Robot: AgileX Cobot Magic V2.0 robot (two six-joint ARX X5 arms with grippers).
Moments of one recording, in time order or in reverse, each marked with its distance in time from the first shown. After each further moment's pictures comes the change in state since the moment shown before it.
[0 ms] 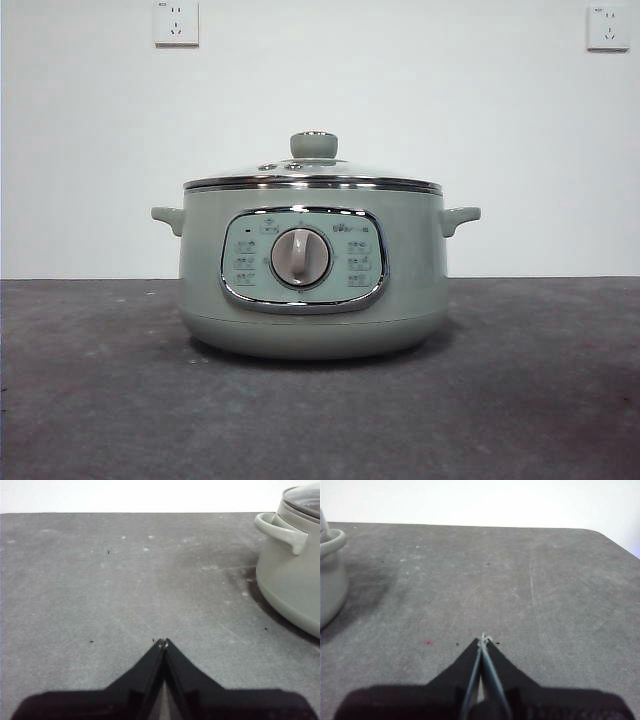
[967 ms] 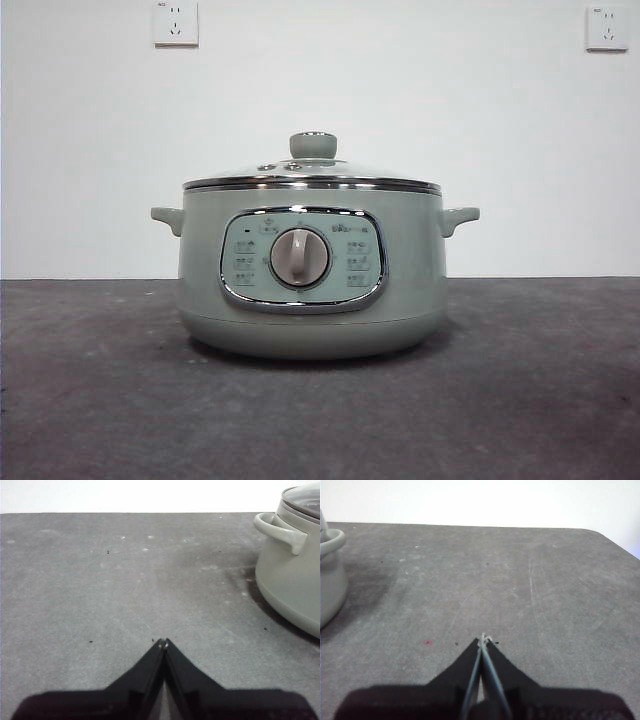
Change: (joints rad) left arm 0.000 0.000 0.000 0.000 0.000 0.000; right arm 0.000 0.000 0.000 -0.002 0.000 0.000
